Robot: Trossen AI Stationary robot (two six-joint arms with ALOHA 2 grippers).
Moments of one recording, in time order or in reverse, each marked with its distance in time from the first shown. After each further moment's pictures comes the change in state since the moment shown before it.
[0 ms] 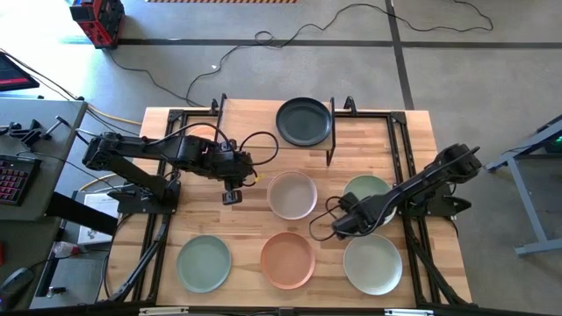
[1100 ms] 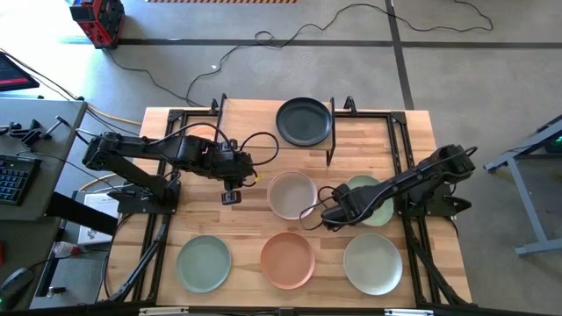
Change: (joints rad) left arm 0.000 0.000 0.000 0.000 0.000 0.034; right arm -0.094 0.056 0.195 -0.219 -0.003 -0.079
